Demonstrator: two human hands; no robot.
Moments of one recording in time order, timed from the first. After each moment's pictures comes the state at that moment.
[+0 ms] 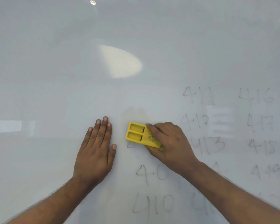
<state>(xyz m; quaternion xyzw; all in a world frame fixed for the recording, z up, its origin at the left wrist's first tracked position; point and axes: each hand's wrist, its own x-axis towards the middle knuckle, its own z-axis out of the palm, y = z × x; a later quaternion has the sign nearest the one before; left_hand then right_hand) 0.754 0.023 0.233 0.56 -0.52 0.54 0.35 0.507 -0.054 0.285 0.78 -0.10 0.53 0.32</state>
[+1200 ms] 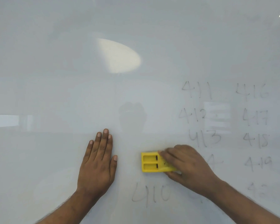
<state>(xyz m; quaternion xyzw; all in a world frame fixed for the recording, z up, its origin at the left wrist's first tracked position) 0.748 0.017 0.174 0.58 -0.51 0.52 0.36 0.452 -0.073 0.219 0.82 -0.07 0.43 0.38</state>
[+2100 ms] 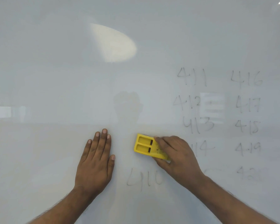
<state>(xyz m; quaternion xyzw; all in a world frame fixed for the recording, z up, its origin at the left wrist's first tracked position) 0.742 0.015 0.139 0.58 -0.53 0.52 0.34 0.468 -0.063 0.191 0.80 -0.14 0.51 0.28</state>
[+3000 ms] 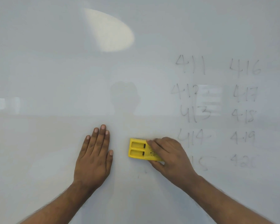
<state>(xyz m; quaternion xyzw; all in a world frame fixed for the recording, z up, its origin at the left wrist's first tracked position) 0.736 0.016 0.120 0.58 -0.53 0.51 0.34 0.473 -0.062 0.155 0.82 -0.12 0.49 0.27</state>
